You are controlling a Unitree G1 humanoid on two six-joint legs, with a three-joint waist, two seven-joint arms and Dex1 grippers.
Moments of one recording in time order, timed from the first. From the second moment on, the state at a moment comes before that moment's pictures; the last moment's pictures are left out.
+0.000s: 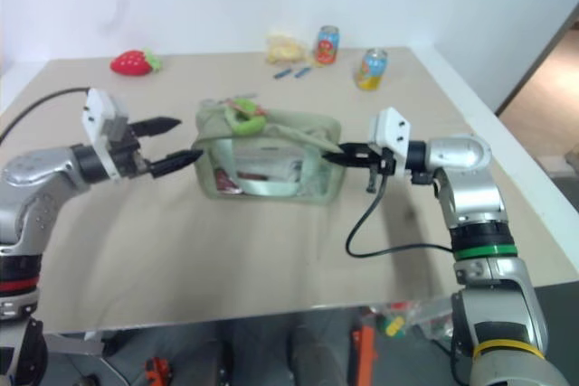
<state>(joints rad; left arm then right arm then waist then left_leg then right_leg) -0.51 0.64 0.13 -0.10 -0.52 0.52 -0.88 -0.75 -0.66 0.04 0.39 0.27 -0.10 1.33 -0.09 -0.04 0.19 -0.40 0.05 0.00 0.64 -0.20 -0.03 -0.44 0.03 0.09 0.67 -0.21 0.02</state>
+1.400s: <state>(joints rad) -0.53 0.52 0.09 -0.15 -0.55 0.59 -0.77 -1.03 -0.46 0.24 0.17 0.18 0.17 1.11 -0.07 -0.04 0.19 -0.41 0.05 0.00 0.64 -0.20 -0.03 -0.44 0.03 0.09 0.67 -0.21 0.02</state>
